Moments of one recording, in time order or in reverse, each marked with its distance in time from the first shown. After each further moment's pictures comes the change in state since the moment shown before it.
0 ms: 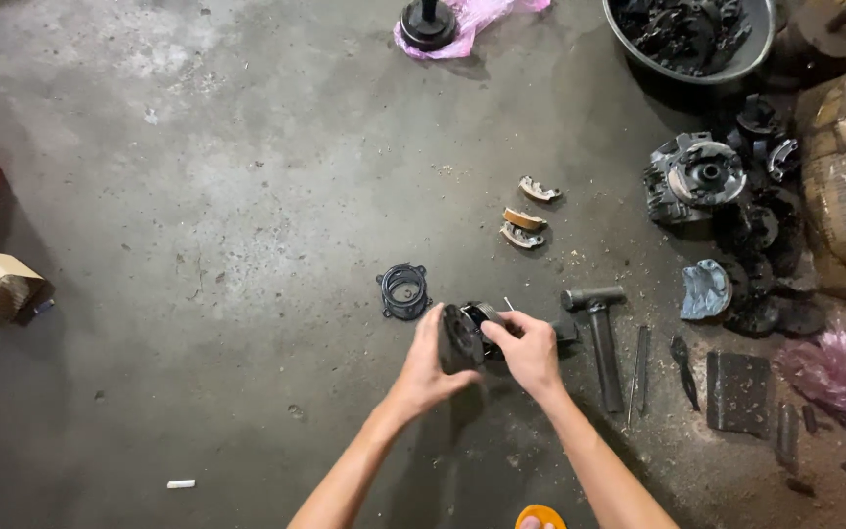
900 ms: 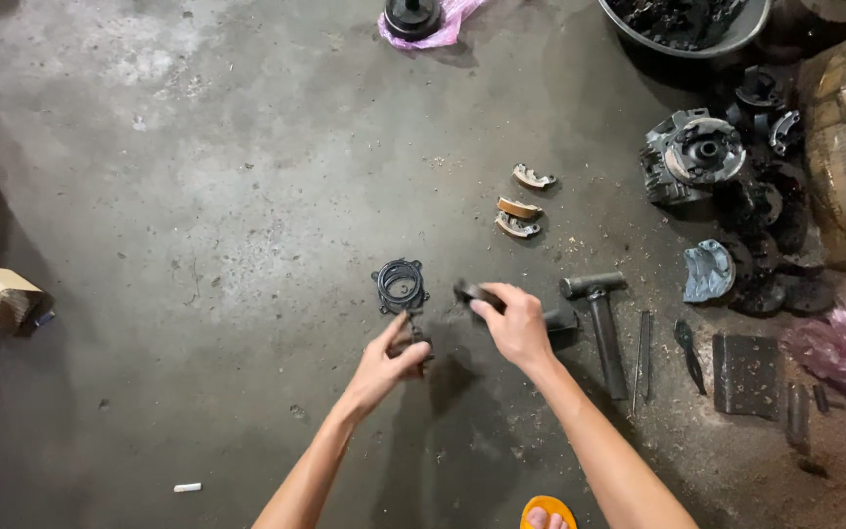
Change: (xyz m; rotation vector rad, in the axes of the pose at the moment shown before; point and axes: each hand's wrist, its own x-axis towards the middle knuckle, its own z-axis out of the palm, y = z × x) left_hand -0.008 0.020 -0.057 -0.386 -0.057 -0.710; right_hand 0.014 -0.028 -0.001 -0.149 -0.024 -0.332
